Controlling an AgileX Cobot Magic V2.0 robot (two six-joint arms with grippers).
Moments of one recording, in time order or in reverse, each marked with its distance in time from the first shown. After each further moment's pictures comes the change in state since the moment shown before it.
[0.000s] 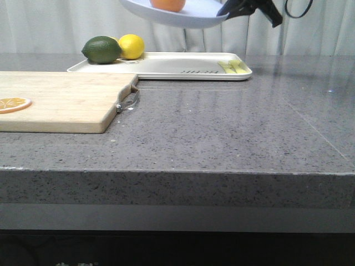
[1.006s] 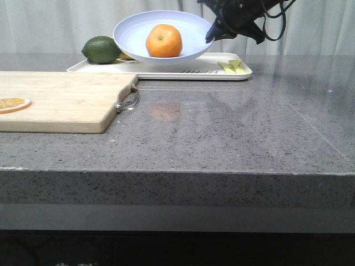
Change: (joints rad) left arm 0.000 0.000 0.000 0.000 0.000 0.000; right arm 0.093 0.093 -0.025 -0.197 -0.237 -0.006
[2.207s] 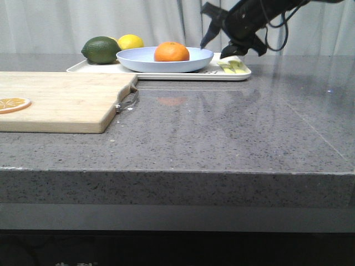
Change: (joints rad) left arm 0.000 0.000 0.000 0.000 0.000 0.000; right arm -0.025 0.007 -0.002 0.011 0.078 0.041
